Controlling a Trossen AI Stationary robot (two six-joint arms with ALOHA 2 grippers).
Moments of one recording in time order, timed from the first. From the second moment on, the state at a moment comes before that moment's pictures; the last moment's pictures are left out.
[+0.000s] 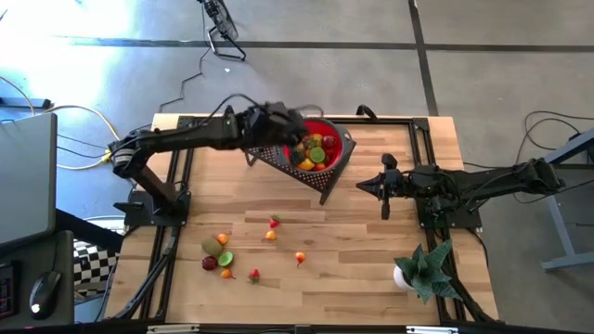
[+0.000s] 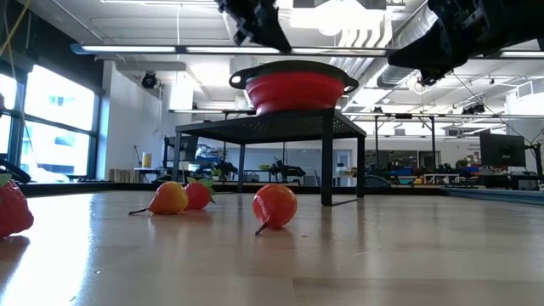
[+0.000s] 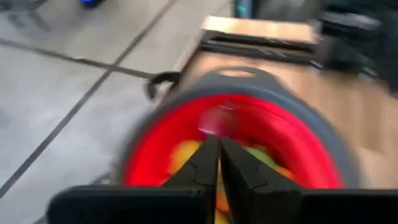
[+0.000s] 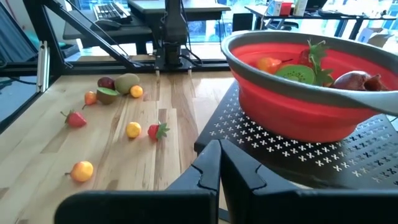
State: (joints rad) left arm 0.23 1.58 1.53 -0.43 -0.22 0.03; right arm 0.05 0.66 0.36 0.09 0.18 0.03
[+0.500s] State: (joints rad) left arm -0.08 1.38 1.36 -0.58 -0.31 -0.21; right arm 0.05 0.66 0.36 0.06 0.18 0.06
